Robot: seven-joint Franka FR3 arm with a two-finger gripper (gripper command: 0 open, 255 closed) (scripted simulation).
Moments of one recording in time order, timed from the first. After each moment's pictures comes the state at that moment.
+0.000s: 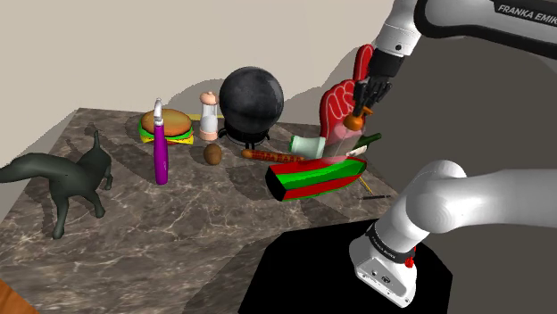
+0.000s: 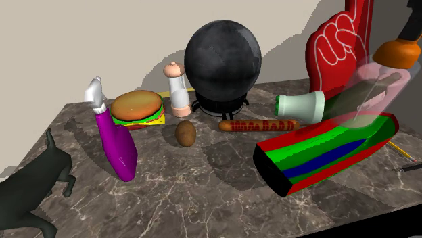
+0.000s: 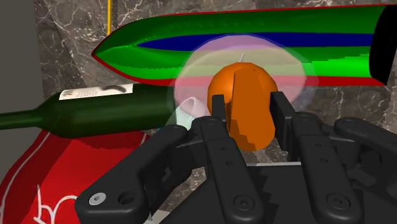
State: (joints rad) arm 0.00 -0.88 -0.09 -2.48 -0.09 1.57 0.22
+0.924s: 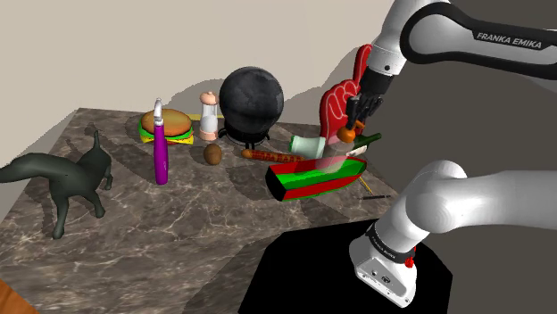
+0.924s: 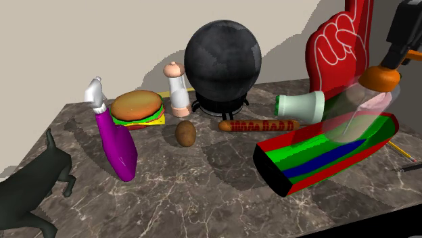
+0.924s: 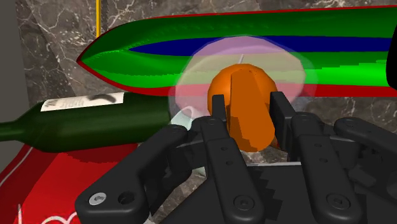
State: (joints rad) arm 0.00 -0.90 -0.10 -2.60 -0.10 1.68 0.22
